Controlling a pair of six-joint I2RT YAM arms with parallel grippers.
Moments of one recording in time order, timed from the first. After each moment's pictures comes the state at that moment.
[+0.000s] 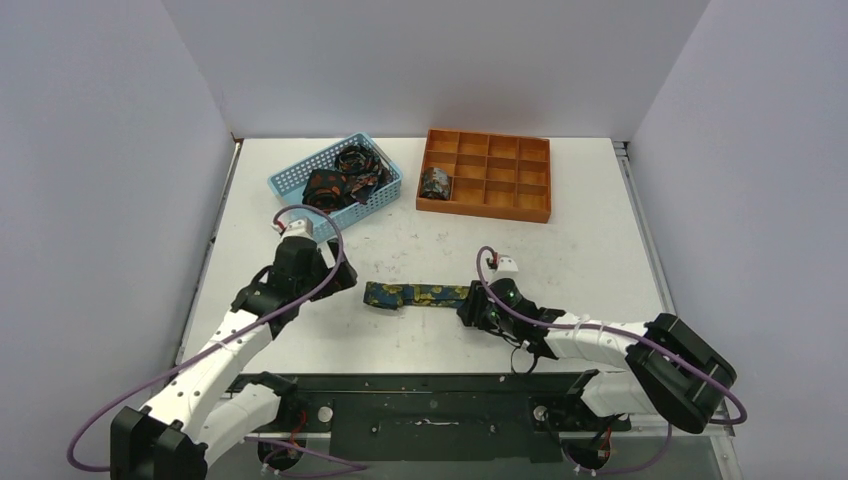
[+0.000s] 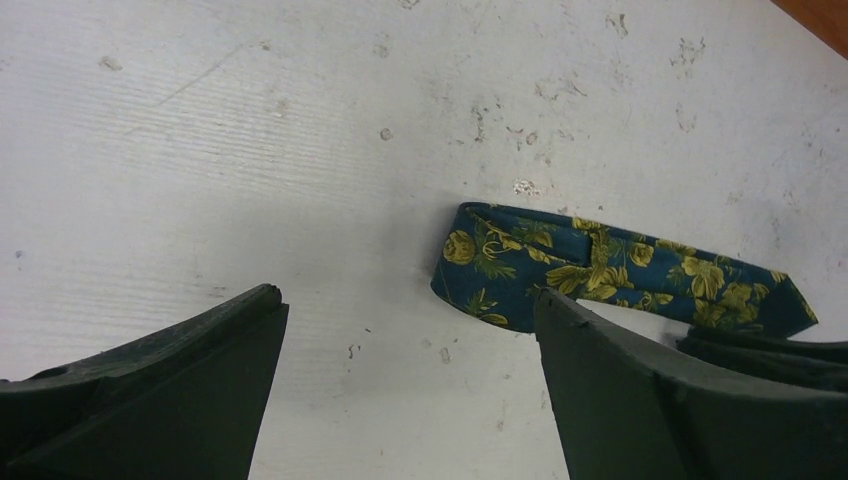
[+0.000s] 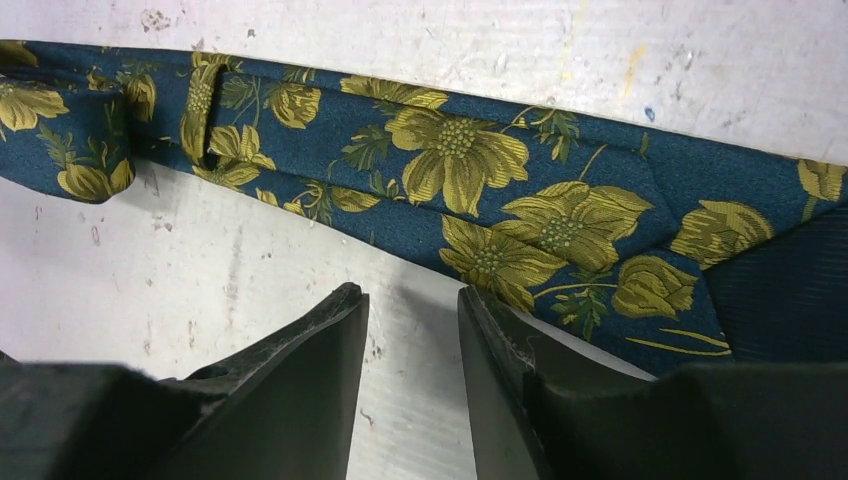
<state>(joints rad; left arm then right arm) -0.41 0.91 0.66 -0.49 -0.19 -0.67 0.79 1.27 0.35 0.22 0.12 0.70</state>
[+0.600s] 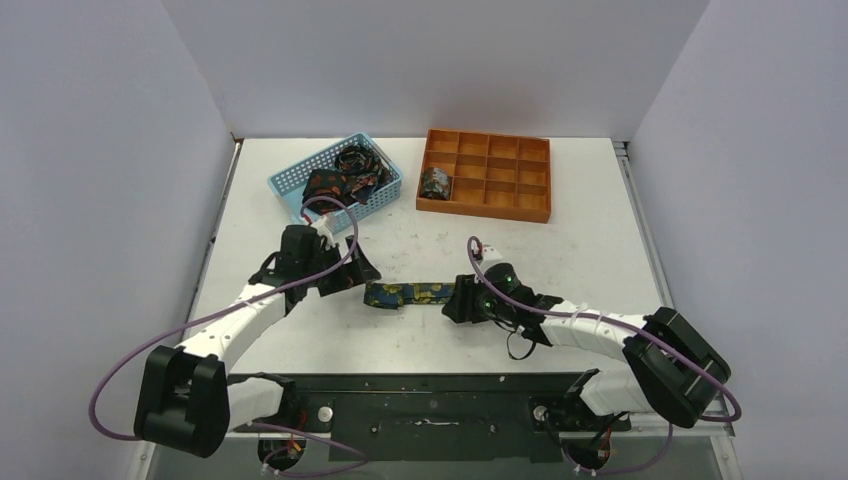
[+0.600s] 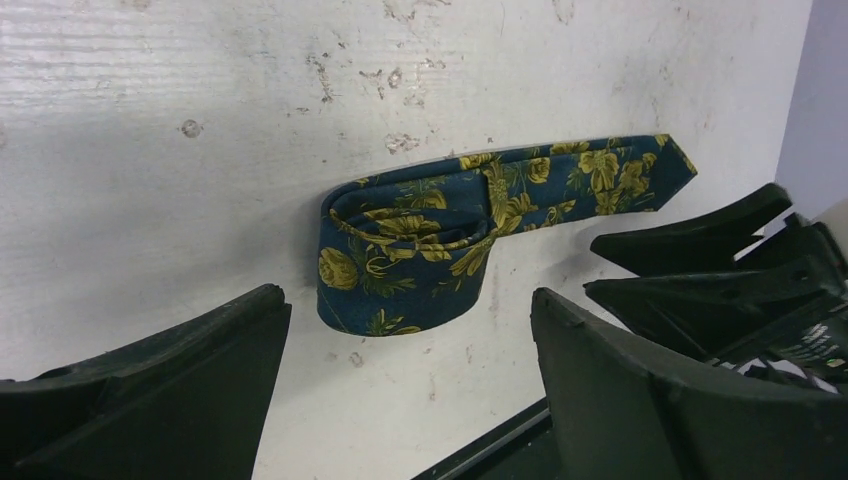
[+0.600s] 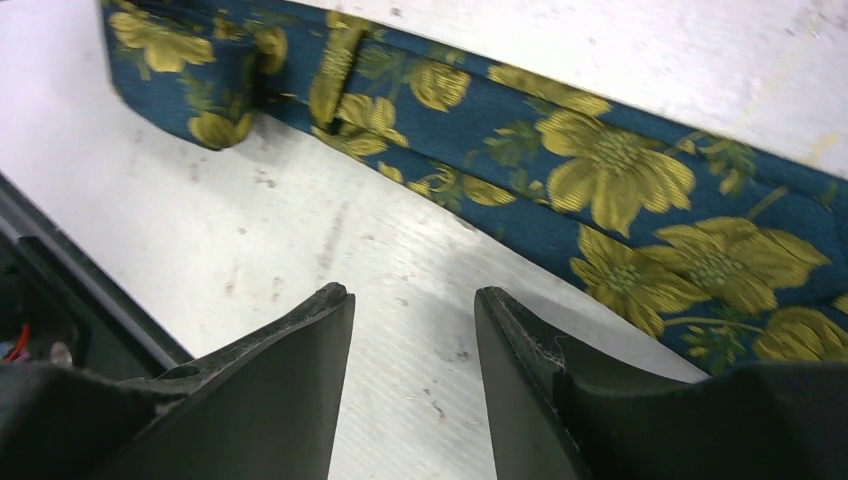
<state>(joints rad) -0.27 1.18 0.64 -0.23 0.35 -0.61 0.73 1.32 0.45 0.19 -0.11 0.58</state>
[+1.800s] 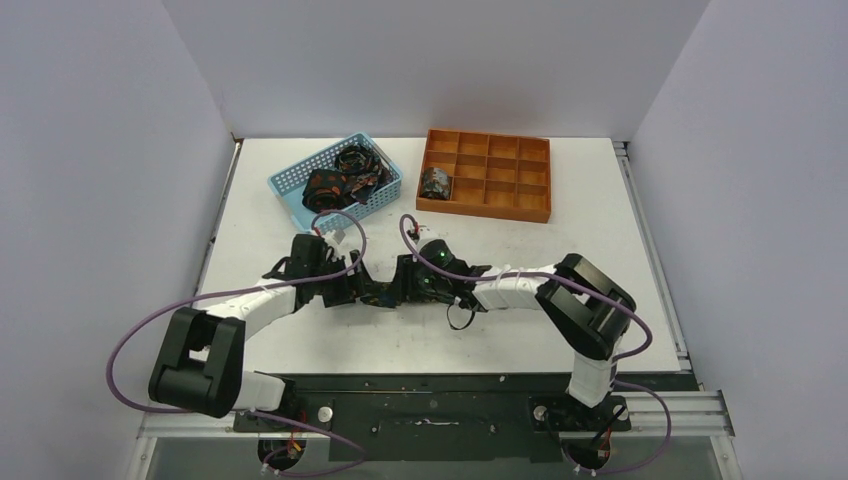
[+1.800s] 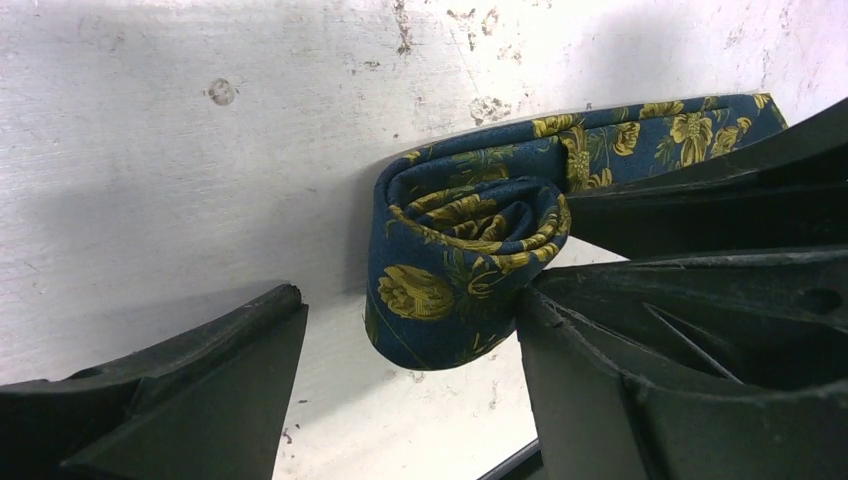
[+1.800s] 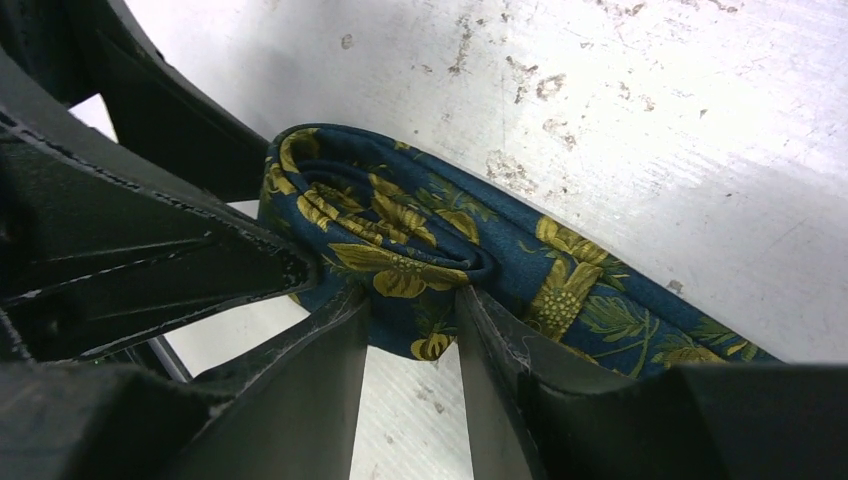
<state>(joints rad) -0.26 1.36 0.57 -0.11 0.40 -0.54 0.87 1.81 0.92 0.27 -0.15 0.64</state>
